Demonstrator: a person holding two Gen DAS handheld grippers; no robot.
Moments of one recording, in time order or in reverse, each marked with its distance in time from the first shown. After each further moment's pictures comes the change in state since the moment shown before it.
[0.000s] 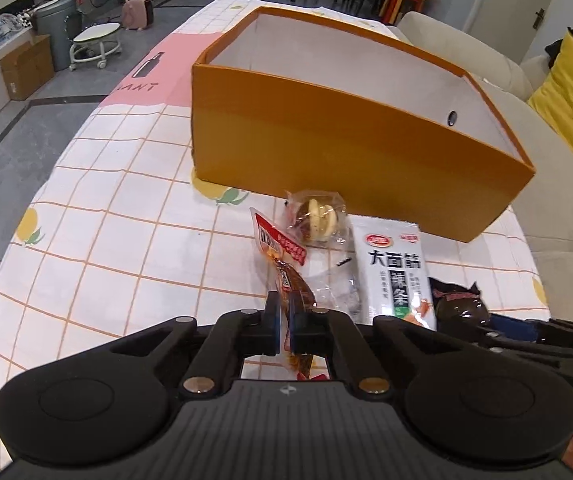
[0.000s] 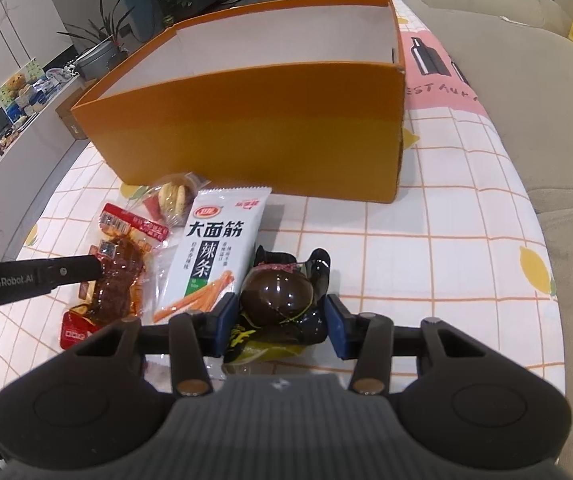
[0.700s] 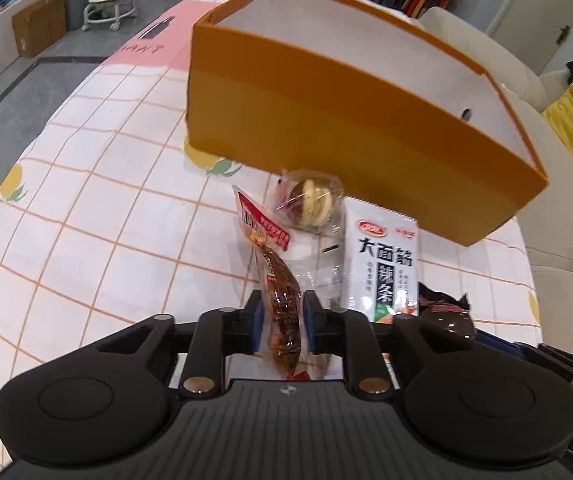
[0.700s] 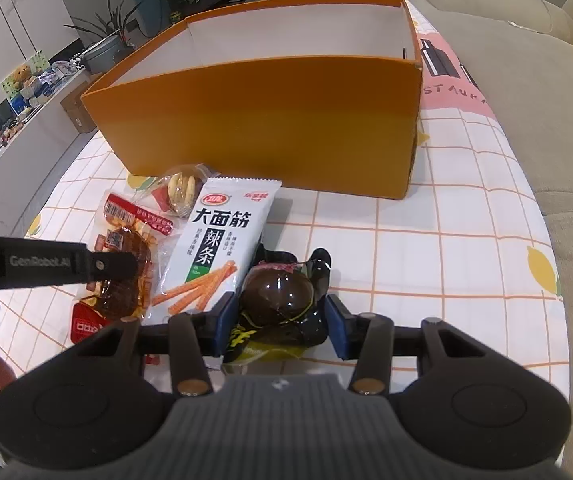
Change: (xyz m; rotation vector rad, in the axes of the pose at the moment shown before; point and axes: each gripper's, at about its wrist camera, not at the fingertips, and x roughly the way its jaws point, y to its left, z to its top) left arm 0.019 -0.005 -0.001 -0.112 0.071 0.003; right arm 0.003 0.004 -0.004 -0.025 0.000 0.002
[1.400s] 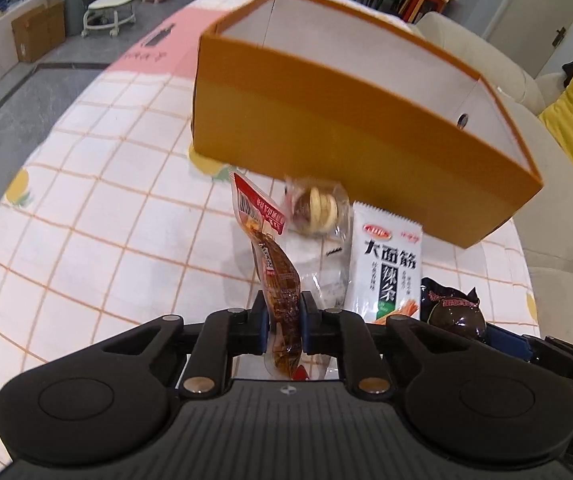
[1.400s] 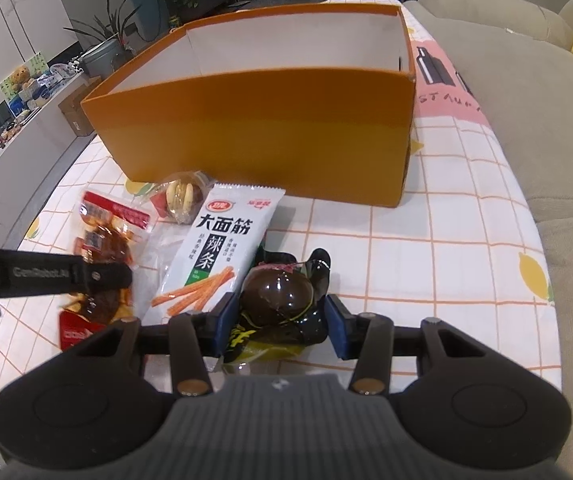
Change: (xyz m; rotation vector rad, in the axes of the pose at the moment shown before) left arm -0.013 0.004 0.000 0.013 -0.035 -0.010; right arm -0.007 0.001 0.001 -0.009 -0.022 -0.016
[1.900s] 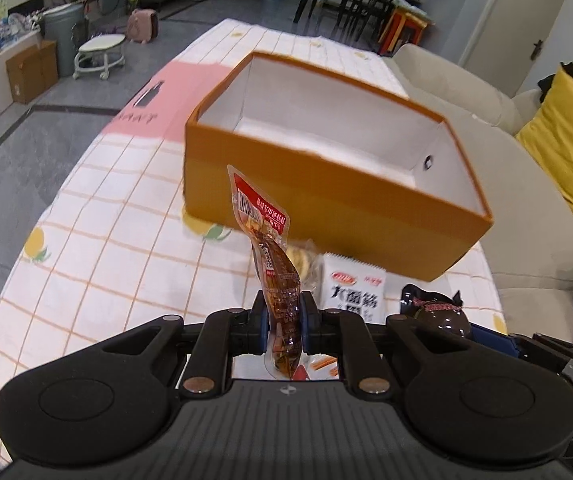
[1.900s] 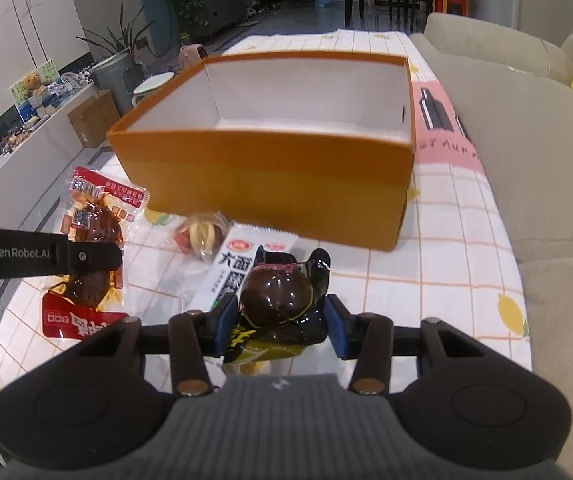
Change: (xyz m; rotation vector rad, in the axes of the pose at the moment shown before) left arm -0.045 -0.015 0.017 0.055 -0.108 -0.028; right arm -0.035 0.012 0.016 -0.044 -0.072 -0.002
